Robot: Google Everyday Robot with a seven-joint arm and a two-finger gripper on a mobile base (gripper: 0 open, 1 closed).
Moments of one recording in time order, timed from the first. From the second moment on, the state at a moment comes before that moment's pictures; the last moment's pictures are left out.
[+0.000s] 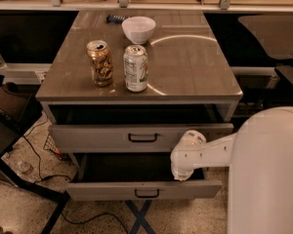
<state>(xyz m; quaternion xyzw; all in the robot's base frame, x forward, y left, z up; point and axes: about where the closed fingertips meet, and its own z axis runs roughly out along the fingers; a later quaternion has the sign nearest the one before) 0.544 -0.146 0.411 -0.67 0.73 -0.06 0.07</state>
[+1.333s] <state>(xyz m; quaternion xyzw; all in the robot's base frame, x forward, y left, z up) 0.404 -0.189 0.467 -0.64 0.77 0.03 -0.05</state>
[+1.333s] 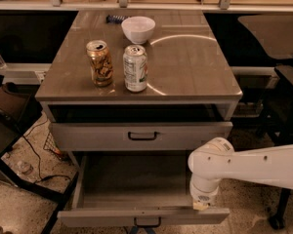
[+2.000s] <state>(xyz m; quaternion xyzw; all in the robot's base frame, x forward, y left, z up) 0.412 -0.183 0.464 -0.64 0.77 0.01 -0.05</state>
